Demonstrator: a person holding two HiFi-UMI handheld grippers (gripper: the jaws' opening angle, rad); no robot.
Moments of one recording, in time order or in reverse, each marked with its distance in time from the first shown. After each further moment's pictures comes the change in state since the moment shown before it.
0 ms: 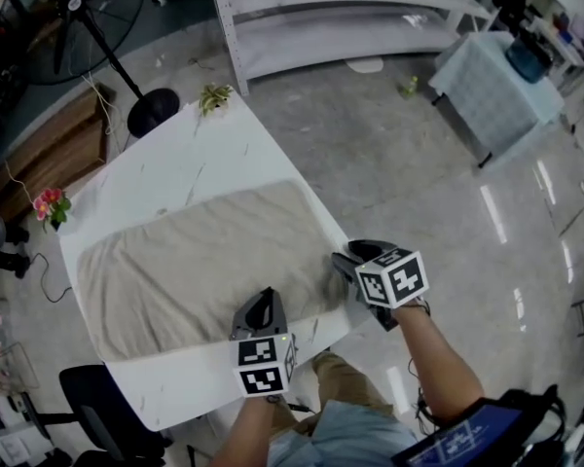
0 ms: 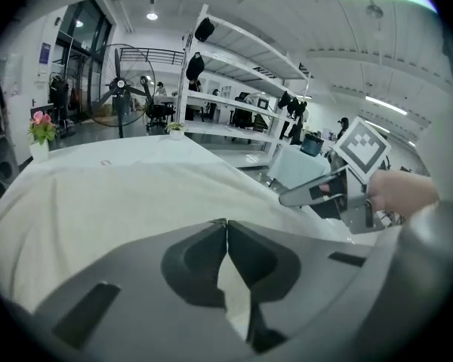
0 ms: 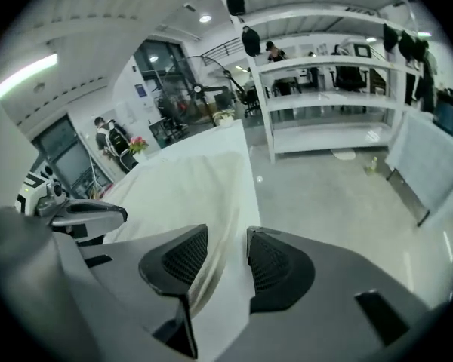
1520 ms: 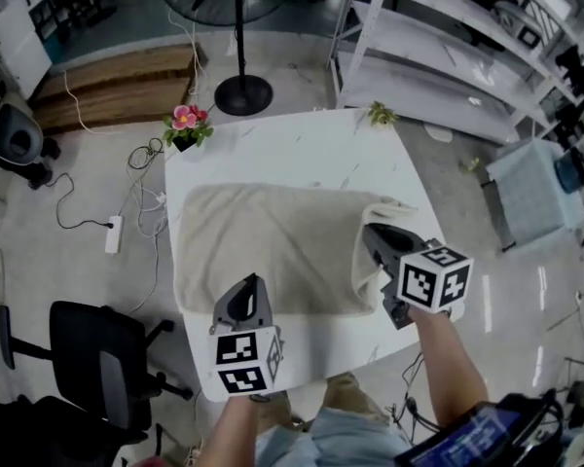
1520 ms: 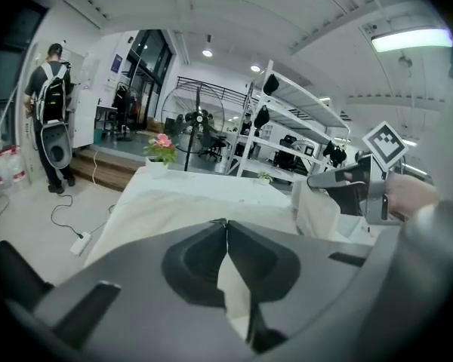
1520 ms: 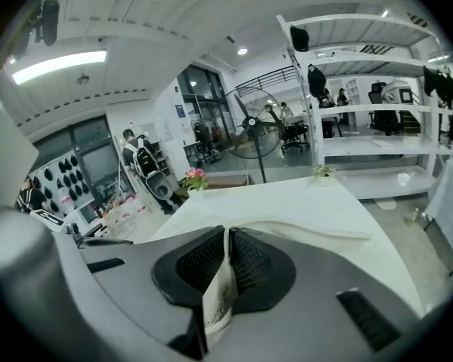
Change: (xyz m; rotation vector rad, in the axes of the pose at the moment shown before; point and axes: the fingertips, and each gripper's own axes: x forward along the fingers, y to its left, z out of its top) left arm -0.201 0.277 0.003 -0.240 -0.273 0.200; right arm 0.036 0.306 0.148 -0.184 -0.263 0.133
